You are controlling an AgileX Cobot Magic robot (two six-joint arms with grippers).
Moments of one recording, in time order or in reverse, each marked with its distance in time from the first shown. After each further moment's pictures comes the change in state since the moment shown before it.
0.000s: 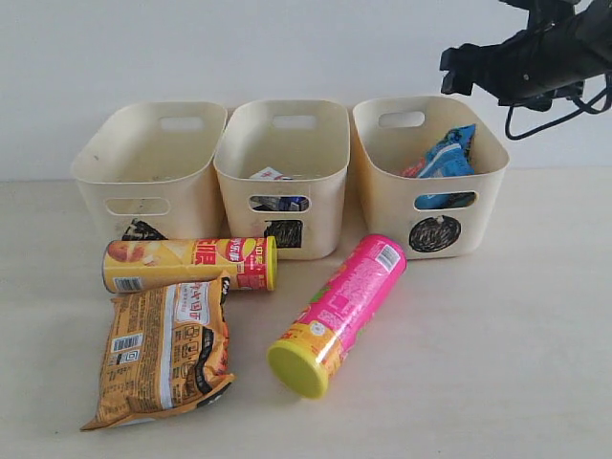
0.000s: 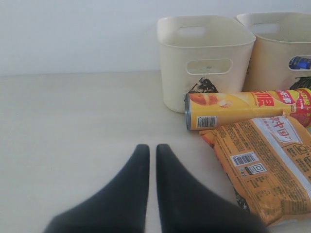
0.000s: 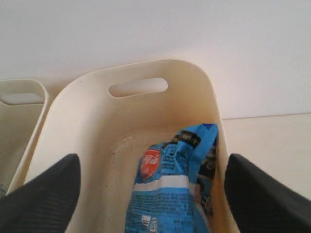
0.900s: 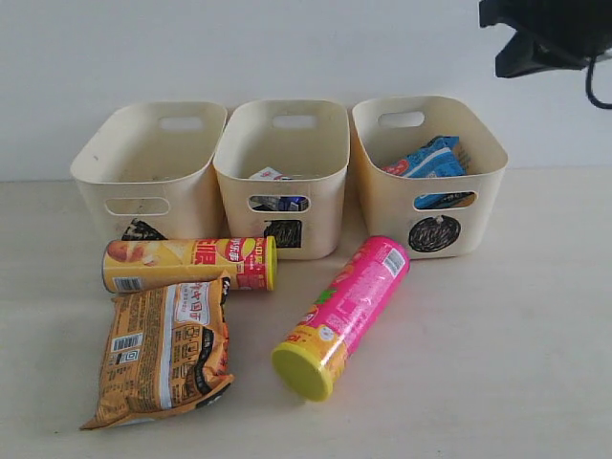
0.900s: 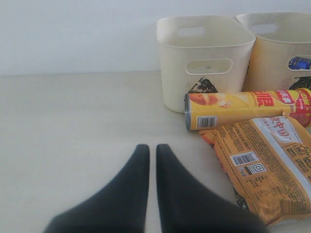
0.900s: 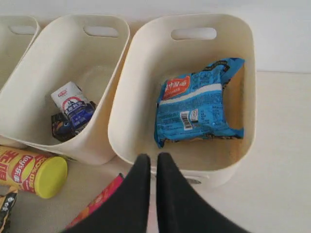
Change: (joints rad) left arm 0.000 0.000 0.000 0.000 0.000 0.000; right arm 0.000 -0.415 0.187 -0.087 0.366 0.006
